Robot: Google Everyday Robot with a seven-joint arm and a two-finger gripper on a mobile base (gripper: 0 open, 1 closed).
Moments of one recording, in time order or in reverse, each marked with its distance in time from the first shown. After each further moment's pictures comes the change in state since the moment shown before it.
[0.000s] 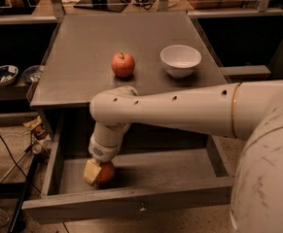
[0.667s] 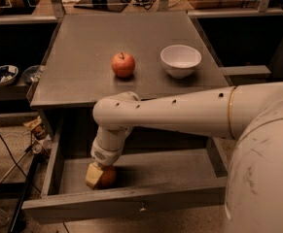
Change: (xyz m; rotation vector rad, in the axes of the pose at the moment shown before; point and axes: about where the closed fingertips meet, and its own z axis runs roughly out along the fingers) arm 0.009 -0.002 0.019 -0.030 0.010 0.027
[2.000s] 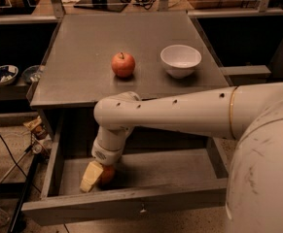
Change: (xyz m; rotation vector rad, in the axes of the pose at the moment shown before) arm 0.000 0.000 0.000 0.000 0.000 0.000
